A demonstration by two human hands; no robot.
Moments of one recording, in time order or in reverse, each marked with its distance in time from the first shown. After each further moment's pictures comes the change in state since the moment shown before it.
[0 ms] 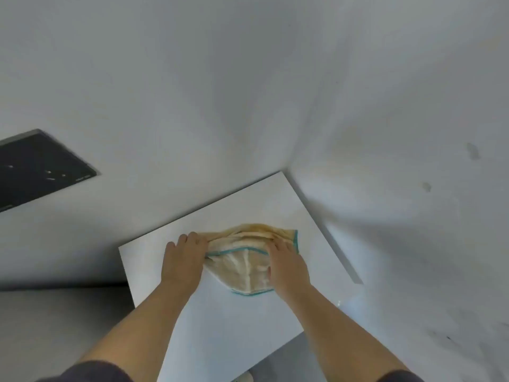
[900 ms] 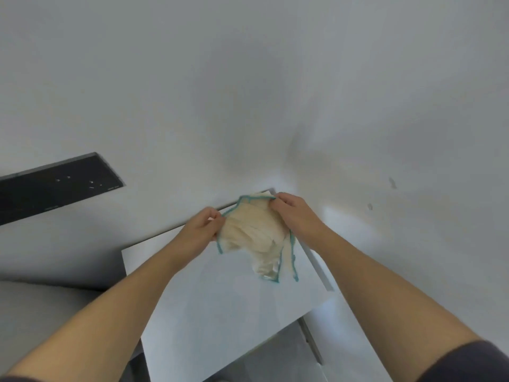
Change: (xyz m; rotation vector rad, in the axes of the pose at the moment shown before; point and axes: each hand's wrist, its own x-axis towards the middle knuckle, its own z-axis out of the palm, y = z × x) left_hand -0.017 0.014 -0.144 -1.584 -0.113 -0.067; right_hand -0.010 -0.009 -0.182 0.941 0.073 0.048
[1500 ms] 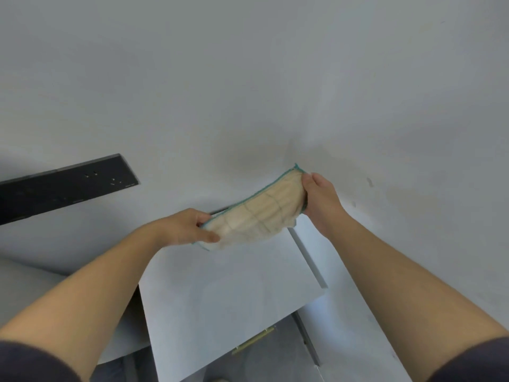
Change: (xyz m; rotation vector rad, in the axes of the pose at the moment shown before) left_hand -0.029 0.044 -0.032 0.568 -0.276 -0.107; right_hand -0.025 -0.027 -0.040 0.281 0.287 0.025
